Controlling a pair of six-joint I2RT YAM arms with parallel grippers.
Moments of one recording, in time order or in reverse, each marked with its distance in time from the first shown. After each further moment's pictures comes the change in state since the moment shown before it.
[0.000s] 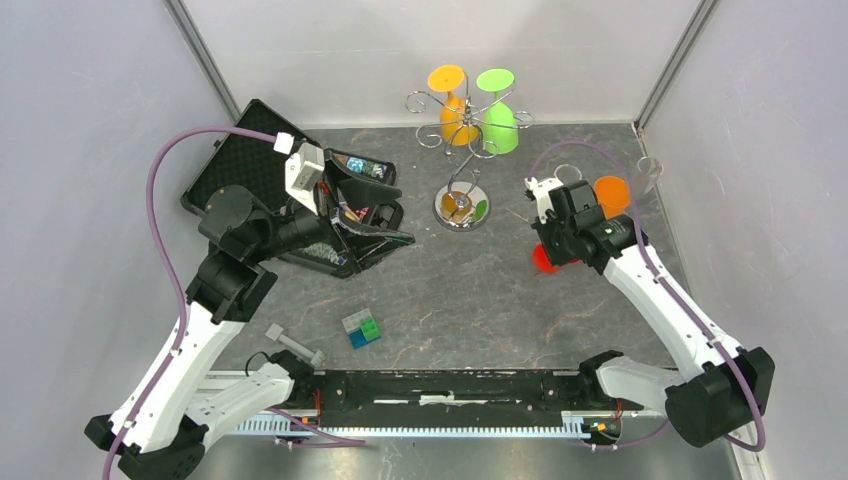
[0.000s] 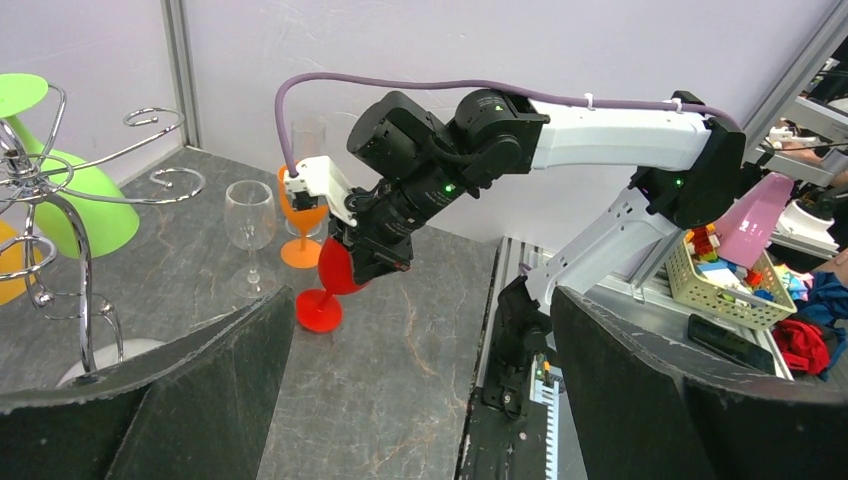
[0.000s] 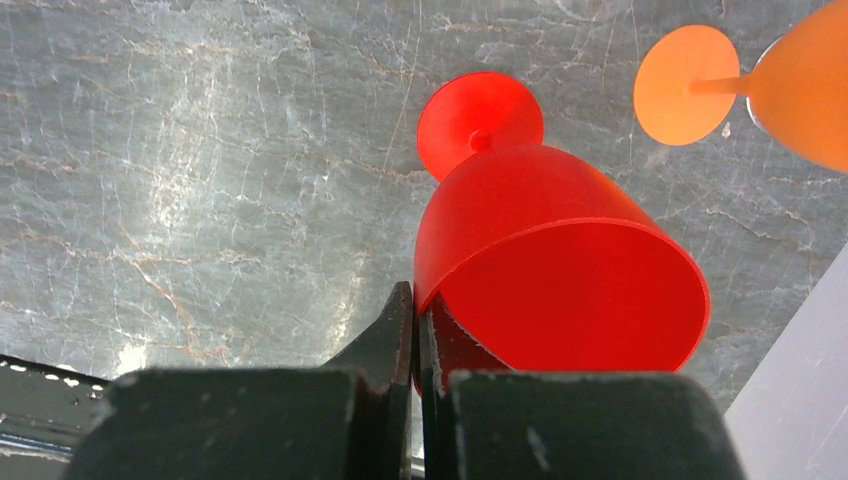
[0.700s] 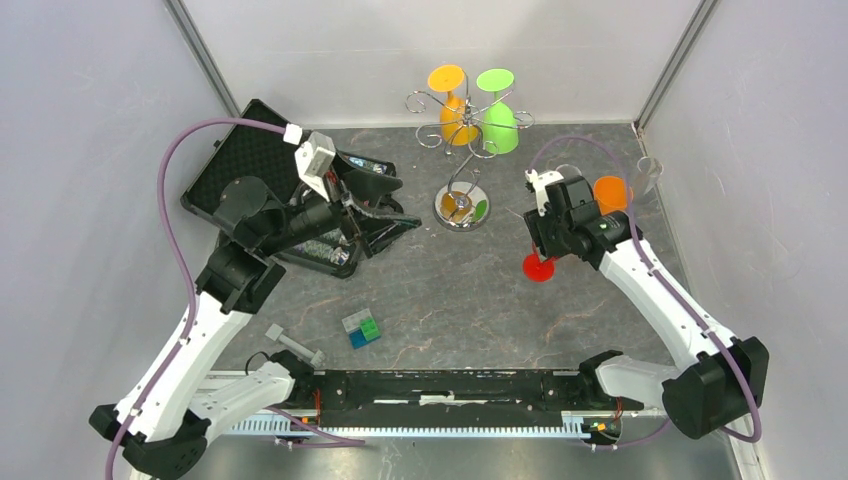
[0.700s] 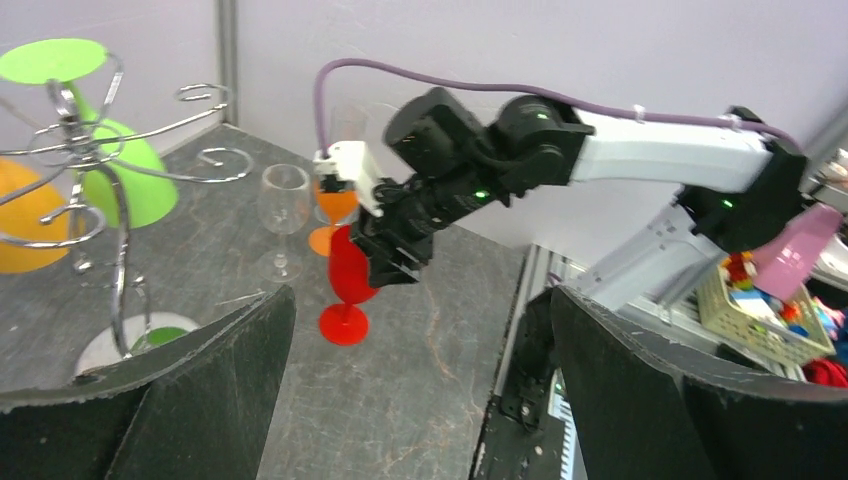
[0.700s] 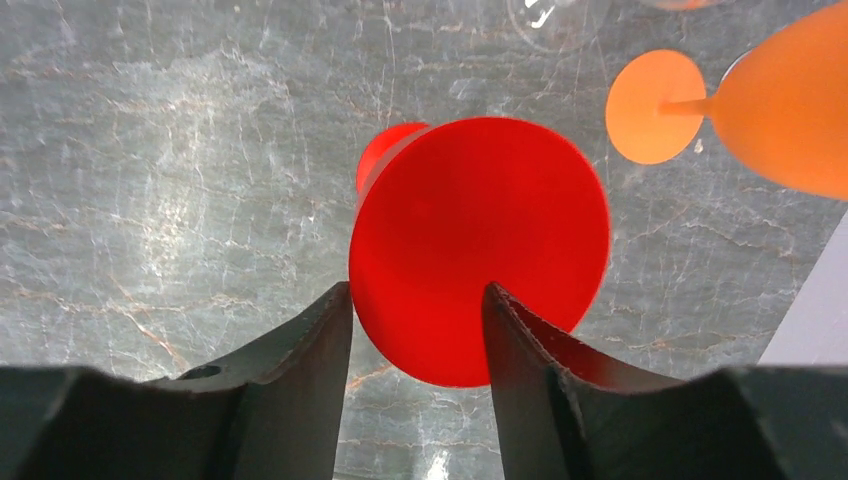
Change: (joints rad) left arm 0.000 0.038 0.000 -0.005 -0.068 -0.003; right arm 0.002 0.046 0.002 0.067 0.051 0.032
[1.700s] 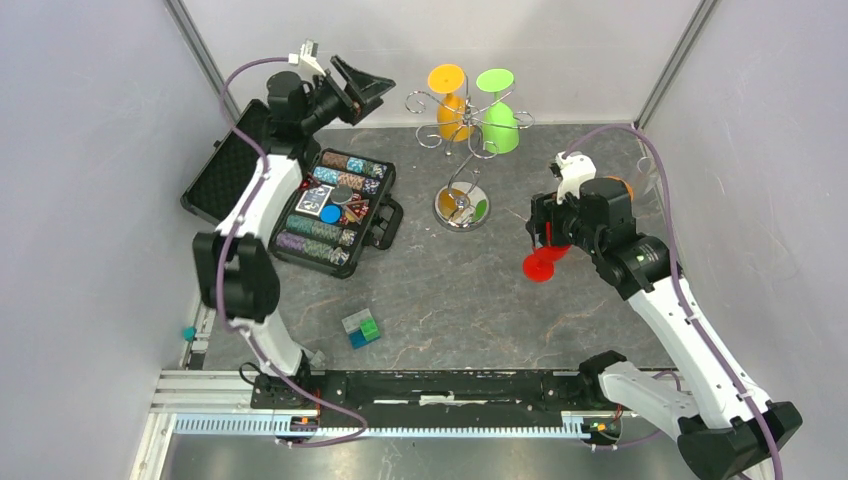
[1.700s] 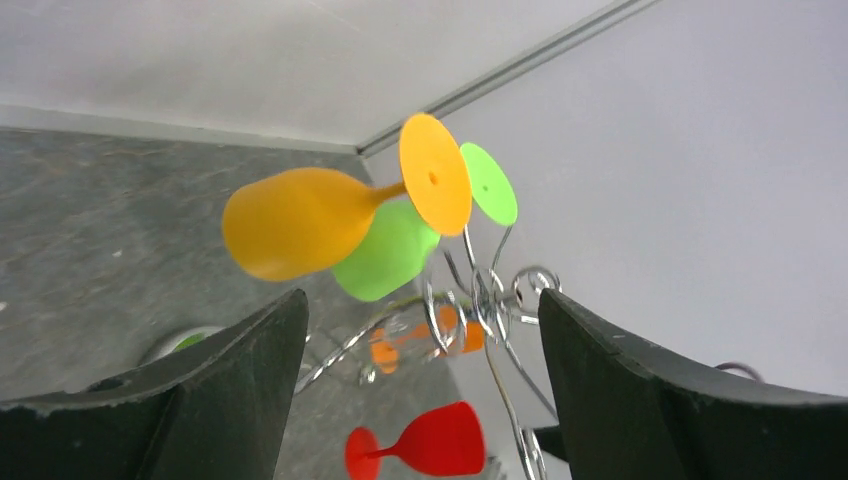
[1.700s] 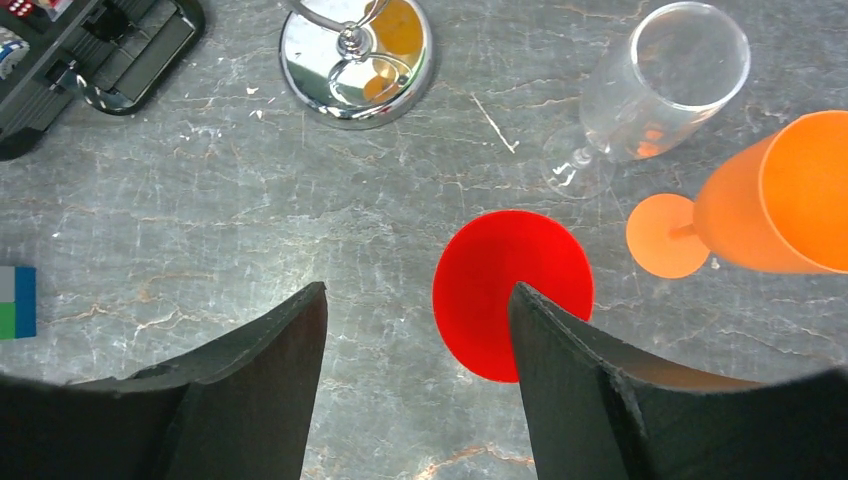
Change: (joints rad) left arm 0.442 0.794 0.339 0.292 -0.016 -0.579; right arm 0.000 -0.232 0.013 0.176 -0.103 0.104
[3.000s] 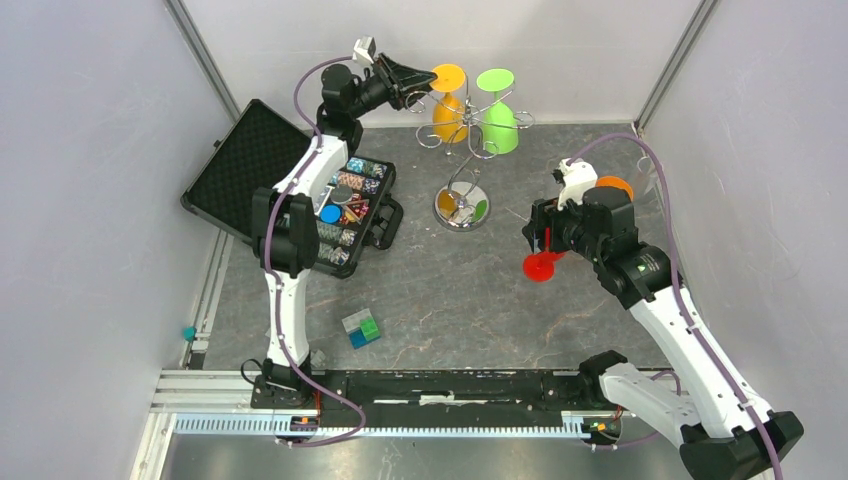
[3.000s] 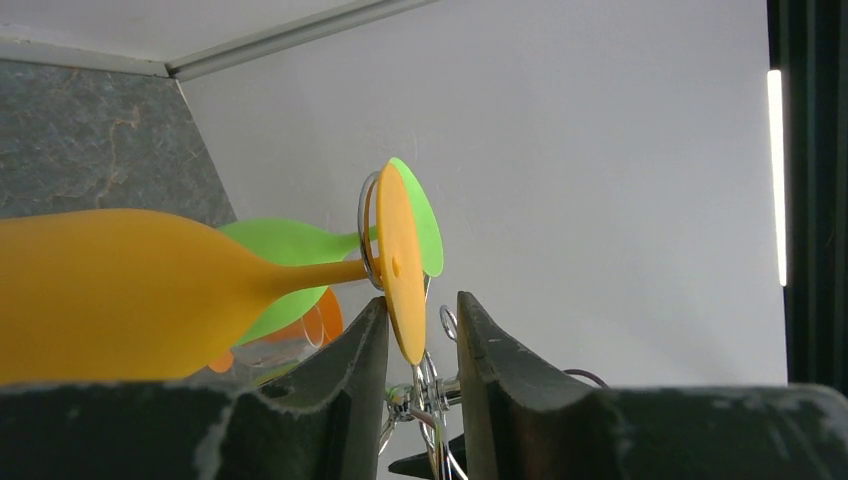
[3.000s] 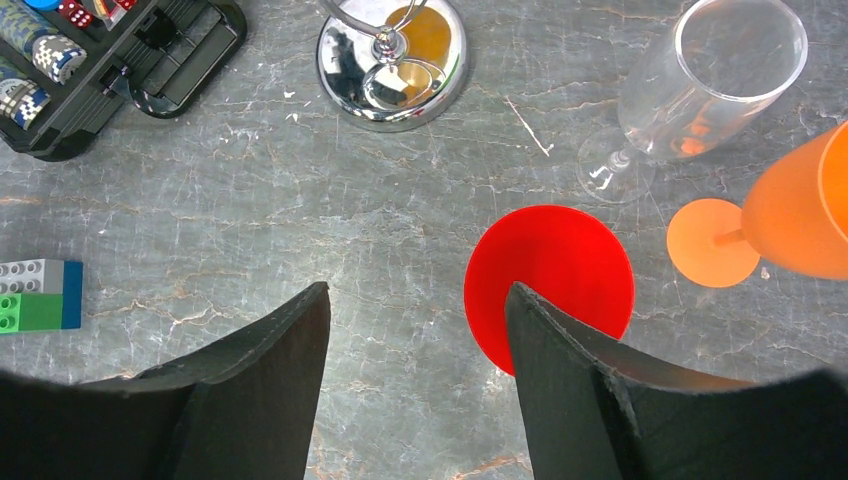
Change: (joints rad) left arm -0.106 0.529 0.427 0.342 0.171 -0.558; right arm 0.000 -0.055 -0.074 0.055 -0.075 0.043
